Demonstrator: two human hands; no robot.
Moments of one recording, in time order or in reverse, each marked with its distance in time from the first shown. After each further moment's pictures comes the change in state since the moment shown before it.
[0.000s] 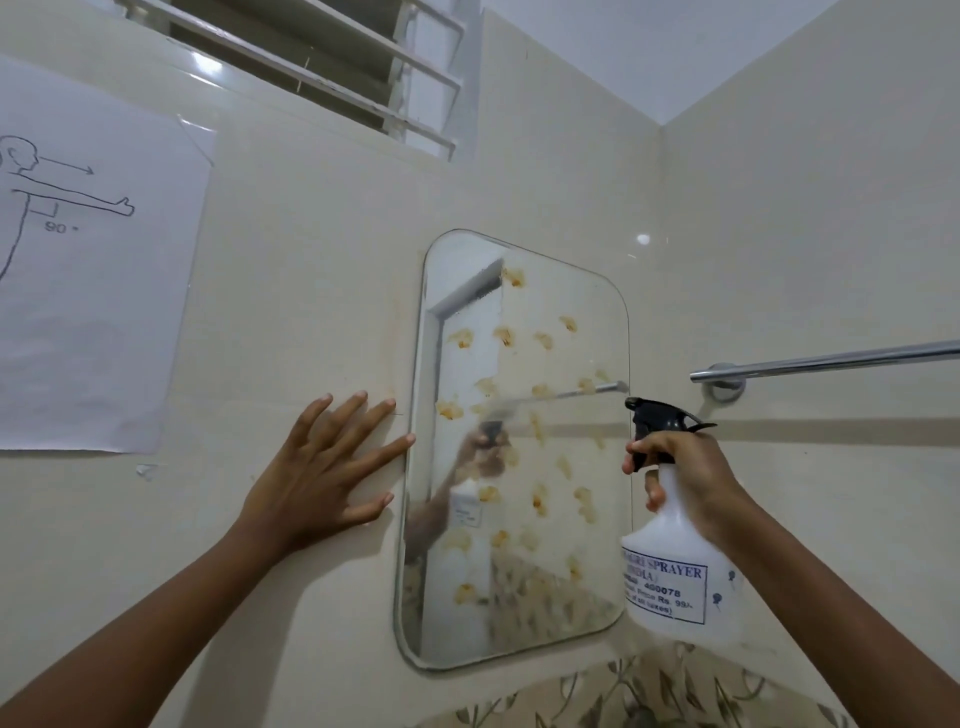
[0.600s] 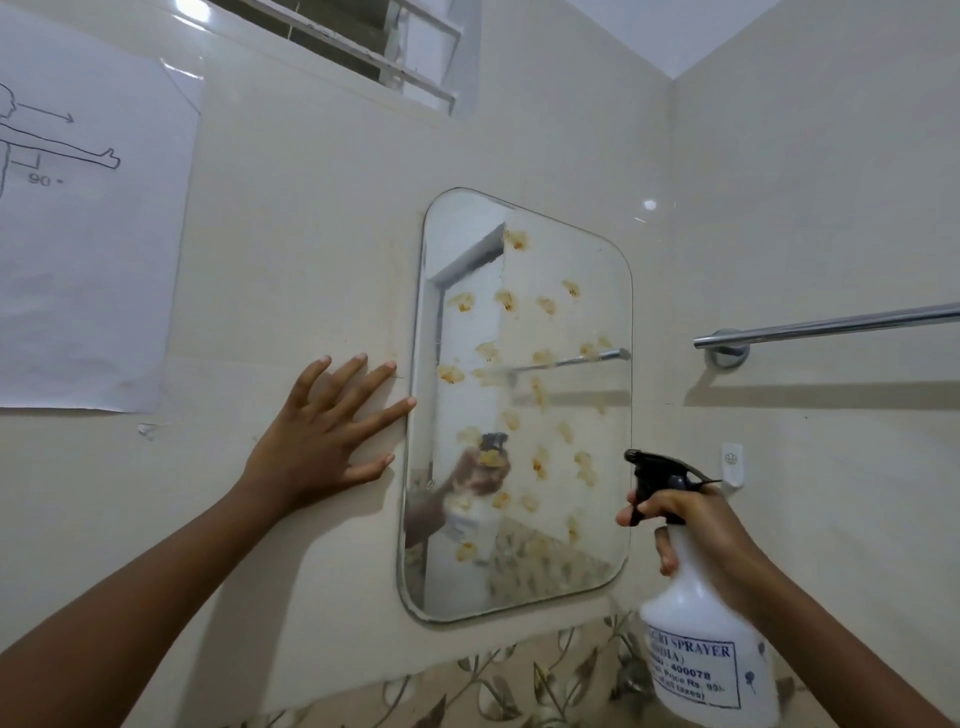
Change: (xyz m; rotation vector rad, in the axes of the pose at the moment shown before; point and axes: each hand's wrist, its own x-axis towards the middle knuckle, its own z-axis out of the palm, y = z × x) left_hand 0.000 -0.001 0.002 0.024 0.004 0.010; right_hand -0.043 0.062 -0.017 -0.015 -0.071 0.109
